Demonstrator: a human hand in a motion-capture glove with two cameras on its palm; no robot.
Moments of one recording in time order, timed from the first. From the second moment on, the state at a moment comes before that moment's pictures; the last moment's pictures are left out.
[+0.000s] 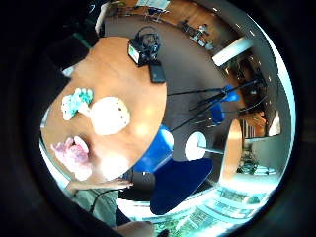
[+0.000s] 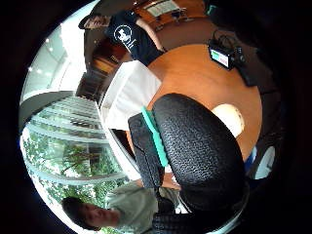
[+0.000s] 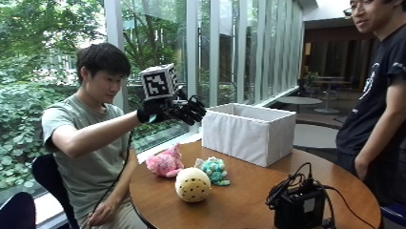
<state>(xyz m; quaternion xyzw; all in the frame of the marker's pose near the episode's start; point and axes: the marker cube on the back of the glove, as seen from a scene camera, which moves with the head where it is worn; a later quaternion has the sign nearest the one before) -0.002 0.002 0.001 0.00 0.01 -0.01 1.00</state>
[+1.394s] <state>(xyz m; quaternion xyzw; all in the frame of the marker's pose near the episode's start) 0.052 -0.028 0.191 -0.10 0.02 0.05 0.99</state>
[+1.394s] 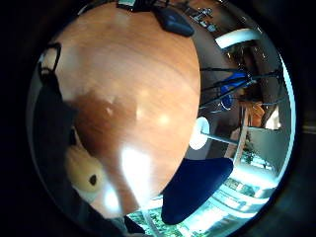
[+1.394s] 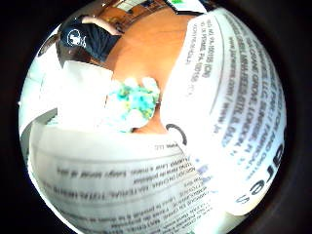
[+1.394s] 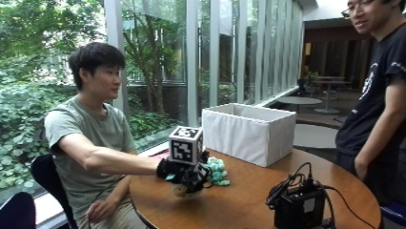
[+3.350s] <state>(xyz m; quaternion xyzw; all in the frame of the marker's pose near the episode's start) -0.538 -0.153 0.068 -0.02 -0.01 -0.34 0.94</state>
